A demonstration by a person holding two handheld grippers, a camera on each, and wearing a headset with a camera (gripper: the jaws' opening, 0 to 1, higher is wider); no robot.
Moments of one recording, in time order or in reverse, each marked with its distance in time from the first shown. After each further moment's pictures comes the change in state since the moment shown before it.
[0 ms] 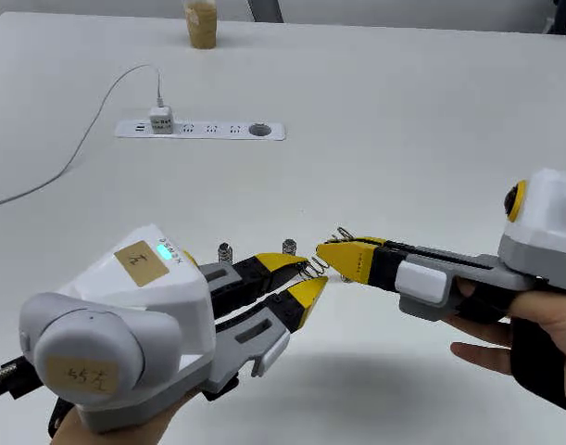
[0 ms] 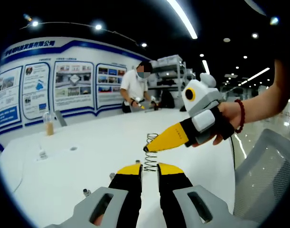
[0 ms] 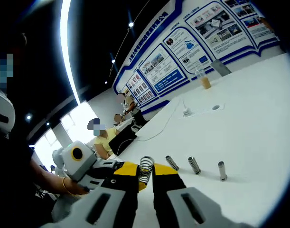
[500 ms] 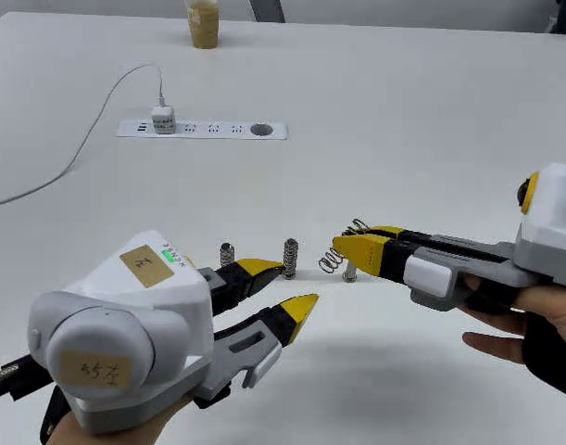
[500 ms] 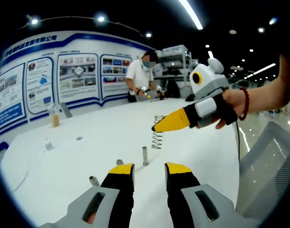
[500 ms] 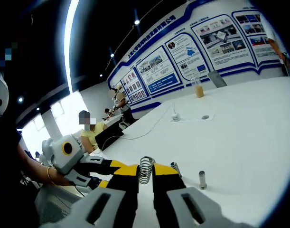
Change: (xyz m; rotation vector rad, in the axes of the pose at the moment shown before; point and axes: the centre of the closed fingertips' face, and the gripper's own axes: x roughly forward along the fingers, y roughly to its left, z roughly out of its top) left arm -0.009 0.011 -0.021 -0.001 0.097 0.055; right arm -0.007 -0.023 0.007 -0.150 0.014 -0.113
